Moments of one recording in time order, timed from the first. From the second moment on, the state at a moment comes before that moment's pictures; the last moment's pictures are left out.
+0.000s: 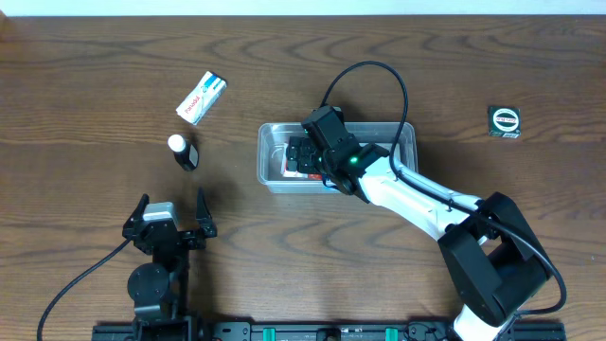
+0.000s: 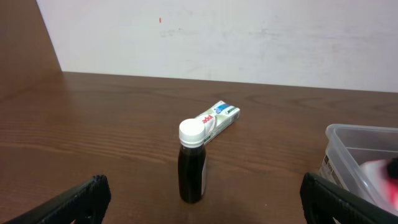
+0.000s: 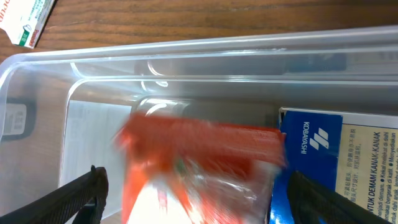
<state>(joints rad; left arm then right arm) 0.08 0.01 0.02 -0.11 0.00 -0.04 0.68 1.86 1.17 -0.24 0.00 0.74</state>
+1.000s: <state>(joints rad) 0.08 0.01 0.02 -0.11 0.00 -0.04 0.68 1.86 1.25 -0.38 0.01 0.40</state>
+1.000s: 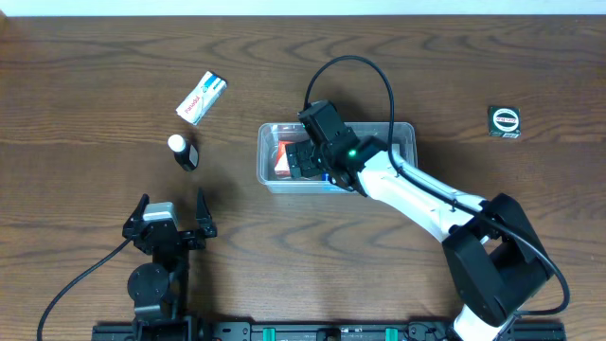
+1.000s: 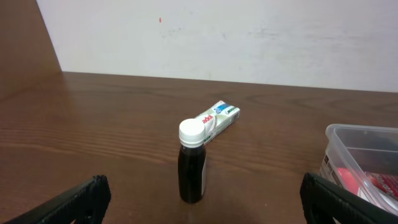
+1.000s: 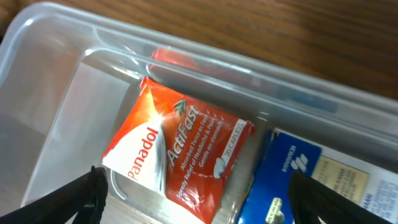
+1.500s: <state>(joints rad) 0.08 0.01 0.02 -0.11 0.00 -0.04 0.29 1.56 1.55 -0.80 0.06 0.35</state>
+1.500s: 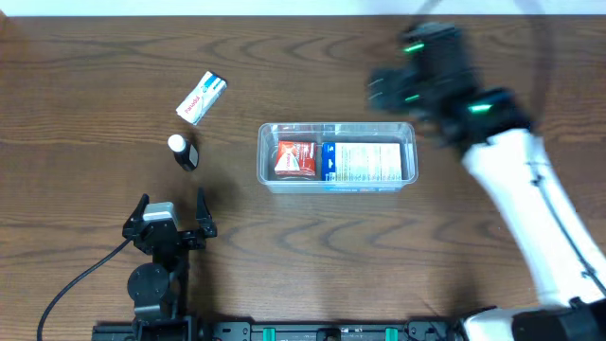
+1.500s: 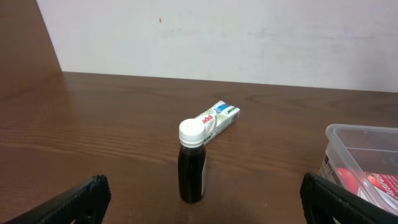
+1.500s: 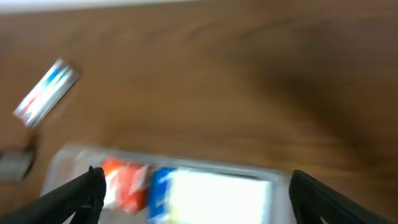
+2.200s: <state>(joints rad) 0.08 0.01 0.02 -0.11 0.00 -0.04 -0.24 1.91 1.55 -0.73 0.03 0.18</state>
